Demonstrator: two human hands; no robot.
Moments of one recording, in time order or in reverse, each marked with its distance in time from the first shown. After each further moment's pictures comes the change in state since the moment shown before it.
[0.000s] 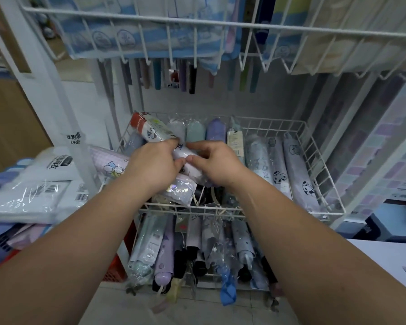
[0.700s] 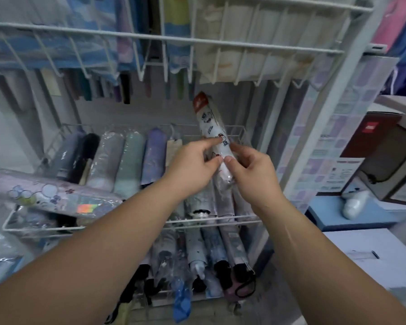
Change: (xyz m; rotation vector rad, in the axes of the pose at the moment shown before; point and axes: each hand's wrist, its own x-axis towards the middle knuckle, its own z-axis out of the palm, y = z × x) left_hand 0.026 0.169 0.063 -0.725 -0.060 0.258; right_hand -0.083 0.079 -0.137 0.158 0.500 0.133
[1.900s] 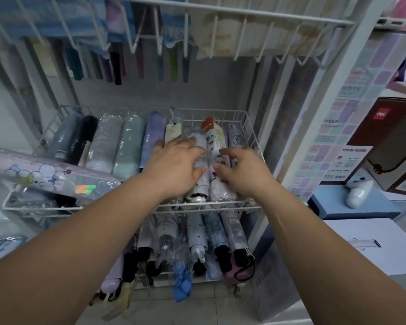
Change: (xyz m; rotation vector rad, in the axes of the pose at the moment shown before) left_hand -0.017 -0.041 -0.021 0.807 -0.211 0.135; right_hand 0.003 0.016 0.009 -0.555 -0.273 0.000
